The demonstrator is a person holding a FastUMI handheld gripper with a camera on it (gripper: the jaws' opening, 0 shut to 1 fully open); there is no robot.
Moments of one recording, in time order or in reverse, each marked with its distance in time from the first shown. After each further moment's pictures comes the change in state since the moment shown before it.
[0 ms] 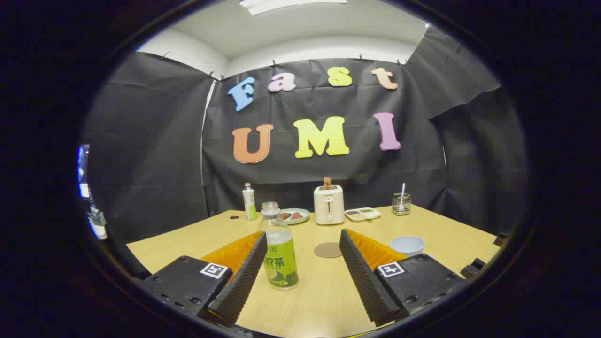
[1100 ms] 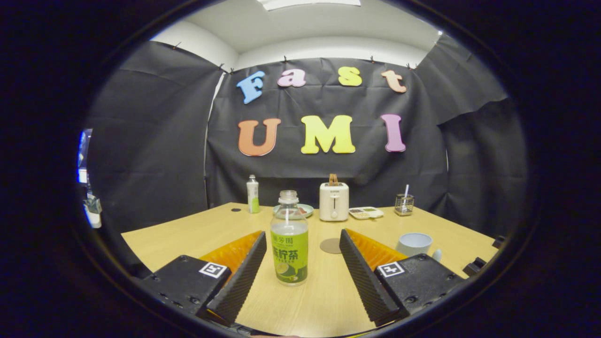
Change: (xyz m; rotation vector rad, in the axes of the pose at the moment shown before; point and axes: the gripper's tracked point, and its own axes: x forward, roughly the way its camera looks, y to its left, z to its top) arm 0.004 0.028 -0.024 -0.044 0.031 -0.016
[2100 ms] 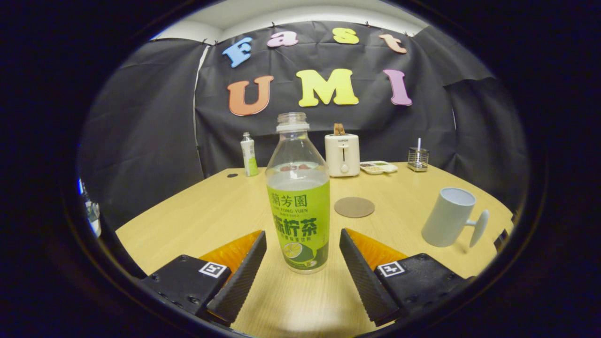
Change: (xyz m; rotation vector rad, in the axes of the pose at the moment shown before) arm 0.071 0.023 -0.065 0.070 0.269 -0.001
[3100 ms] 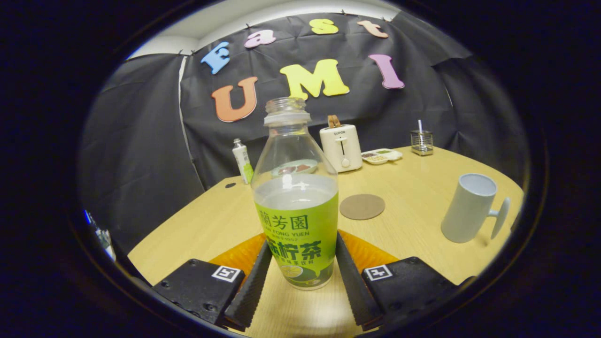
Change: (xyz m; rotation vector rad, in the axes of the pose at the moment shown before) arm 0.028 -0.004 0.020 0.169 0.018 0.034
